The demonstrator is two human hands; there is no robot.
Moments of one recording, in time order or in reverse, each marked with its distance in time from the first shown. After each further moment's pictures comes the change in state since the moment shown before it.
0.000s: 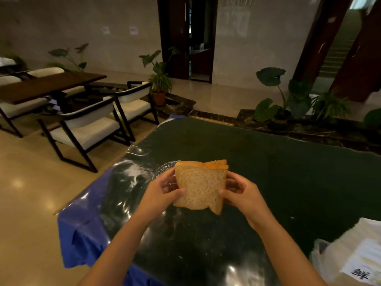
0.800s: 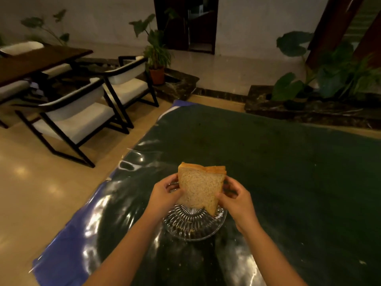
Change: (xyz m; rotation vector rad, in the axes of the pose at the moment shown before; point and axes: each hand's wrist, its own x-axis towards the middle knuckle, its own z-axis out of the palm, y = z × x) left_hand 0.214 -0.103 -0.077 0.138 0.121 -0.220; right_hand 0.229 0.100 0.081 0.034 0.205 0.170
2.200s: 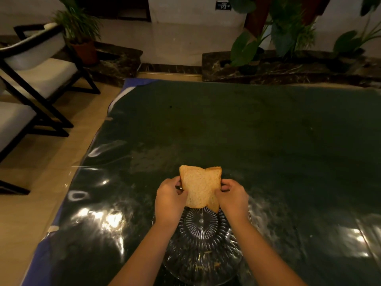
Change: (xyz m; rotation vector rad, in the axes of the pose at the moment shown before) left_hand 0.154 -0.109 0.023 0.488 -0.083 0.187; right_hand 0.113 0.092 0.078 -0.490 0.530 0.280
